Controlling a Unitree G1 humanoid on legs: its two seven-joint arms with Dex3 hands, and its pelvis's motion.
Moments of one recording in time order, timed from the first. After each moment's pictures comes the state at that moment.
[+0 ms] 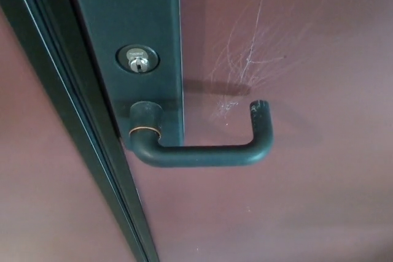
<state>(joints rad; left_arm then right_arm) -0.20 0.50 -0.11 1.33 0.22 -0.09 -0.31 -0.51 -1.08 -1.04 -0.54 -0.28 0.69 1.54</state>
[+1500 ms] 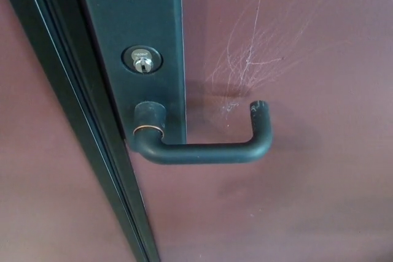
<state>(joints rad) -0.21 0.49 0.02 1.32 0.19 -0.11 -0.31 0.11 -0.43 -0.42 0.72 -0.44 0.35 0.87</state>
